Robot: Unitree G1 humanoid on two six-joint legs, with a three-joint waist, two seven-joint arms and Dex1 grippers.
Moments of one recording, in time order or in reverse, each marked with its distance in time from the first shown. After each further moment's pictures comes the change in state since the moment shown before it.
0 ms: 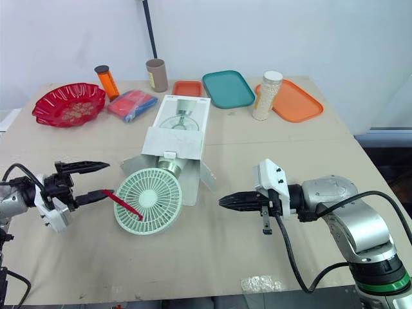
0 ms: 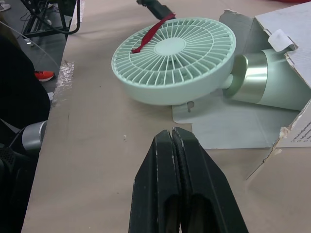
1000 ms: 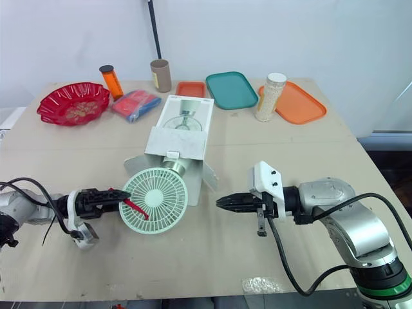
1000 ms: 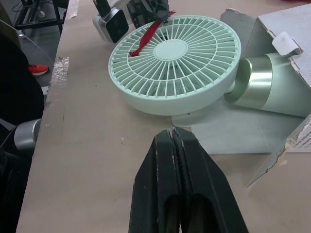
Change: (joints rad) left arm -0.164 0.191 -0.764 -0.162 1.473 0.691 2.118; right arm 0.008 -0.016 0.021 -0.055 0.004 0.021 -0.063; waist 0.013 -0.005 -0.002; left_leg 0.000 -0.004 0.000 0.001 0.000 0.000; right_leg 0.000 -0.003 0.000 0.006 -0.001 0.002
